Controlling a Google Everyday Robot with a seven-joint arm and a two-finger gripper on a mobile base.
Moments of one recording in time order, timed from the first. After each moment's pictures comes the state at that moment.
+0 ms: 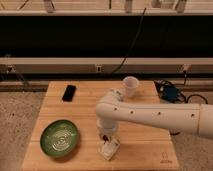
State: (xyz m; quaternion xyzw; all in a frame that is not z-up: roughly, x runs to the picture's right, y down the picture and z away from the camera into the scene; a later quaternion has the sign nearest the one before) arm 0.004 0.250 0.708 -0.30 -0.26 -0.52 0.75
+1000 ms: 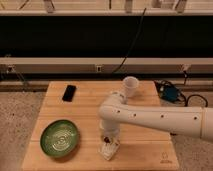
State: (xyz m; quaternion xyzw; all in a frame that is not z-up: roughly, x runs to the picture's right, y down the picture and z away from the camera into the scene) arm 0.010 0.260 0.713 -0.29 -0.27 -0.52 0.76
